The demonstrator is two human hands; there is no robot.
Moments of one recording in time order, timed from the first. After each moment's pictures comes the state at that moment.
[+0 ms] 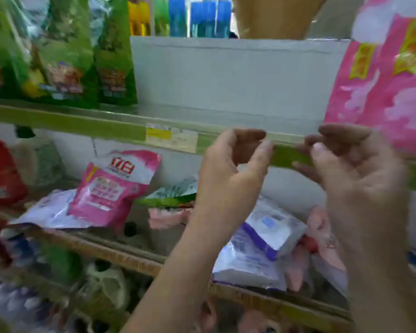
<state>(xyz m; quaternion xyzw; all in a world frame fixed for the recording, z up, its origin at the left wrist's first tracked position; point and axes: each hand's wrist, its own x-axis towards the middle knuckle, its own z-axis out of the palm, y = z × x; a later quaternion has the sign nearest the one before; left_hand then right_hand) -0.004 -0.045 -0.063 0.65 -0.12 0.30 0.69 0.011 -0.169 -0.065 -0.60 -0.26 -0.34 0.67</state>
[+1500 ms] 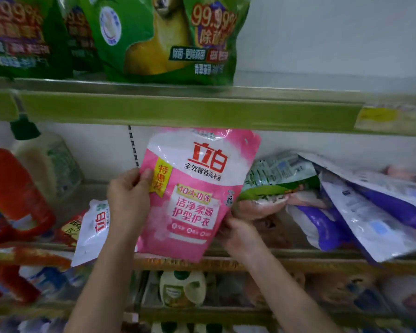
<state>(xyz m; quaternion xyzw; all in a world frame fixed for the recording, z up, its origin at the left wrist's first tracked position) 0.096 0.398 -0.195 0.71 0.09 0.27 0.65 0.102 0.205 -0.278 -0.43 0.09 0.14 0.89</state>
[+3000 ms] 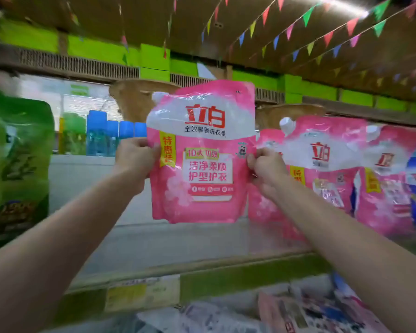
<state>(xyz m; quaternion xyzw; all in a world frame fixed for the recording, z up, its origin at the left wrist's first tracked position) 0.169 0.080 0.115 0.65 -0.17 0.25 0.70 0.138 -0.137 0.107 -0.62 -0.02 -0.36 0.69</state>
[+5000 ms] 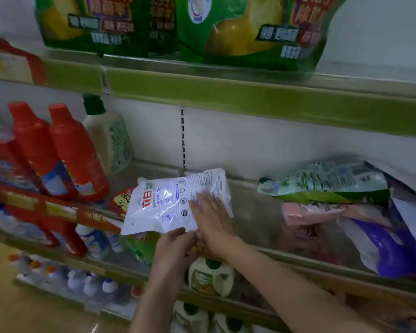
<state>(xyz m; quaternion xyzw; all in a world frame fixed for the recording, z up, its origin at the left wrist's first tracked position) 0.030 0.400 -0.290 0.48 0.28 0.04 0.83 0.120 0.320 -0.294 -0.94 -0.30 0.02 0.17</state>
